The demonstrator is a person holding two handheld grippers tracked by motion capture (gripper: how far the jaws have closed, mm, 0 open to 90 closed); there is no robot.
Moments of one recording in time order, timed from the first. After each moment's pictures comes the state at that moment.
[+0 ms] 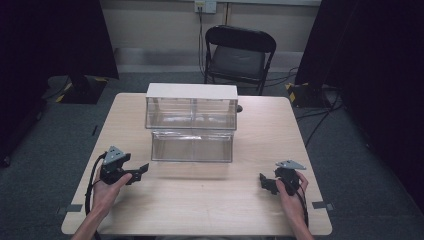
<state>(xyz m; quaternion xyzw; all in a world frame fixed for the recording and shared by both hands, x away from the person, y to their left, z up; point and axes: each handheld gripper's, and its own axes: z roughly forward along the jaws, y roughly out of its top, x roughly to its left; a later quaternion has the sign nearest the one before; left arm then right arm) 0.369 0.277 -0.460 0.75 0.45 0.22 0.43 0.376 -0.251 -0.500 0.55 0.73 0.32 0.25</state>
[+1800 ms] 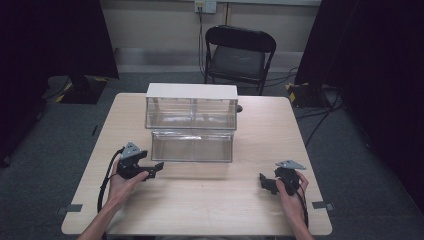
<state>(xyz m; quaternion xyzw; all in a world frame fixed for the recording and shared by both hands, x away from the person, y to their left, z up) 0.392 0.244 -0.468 0.77 0.41 0.19 0.45 0.376 -0.251 -0.500 0.55 0.73 0.32 0.25</state>
